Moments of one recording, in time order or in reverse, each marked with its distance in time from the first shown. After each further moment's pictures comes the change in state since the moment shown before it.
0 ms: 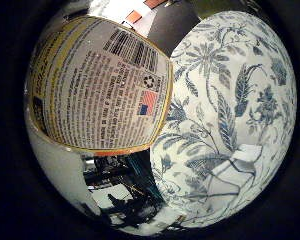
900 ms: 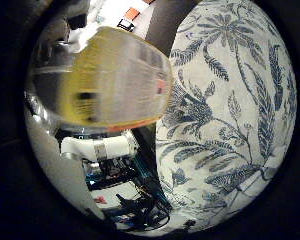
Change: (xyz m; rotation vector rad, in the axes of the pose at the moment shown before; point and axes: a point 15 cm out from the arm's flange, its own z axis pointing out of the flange) arm 0.020 0.015 0.034 -0.084 -0.016 0.050
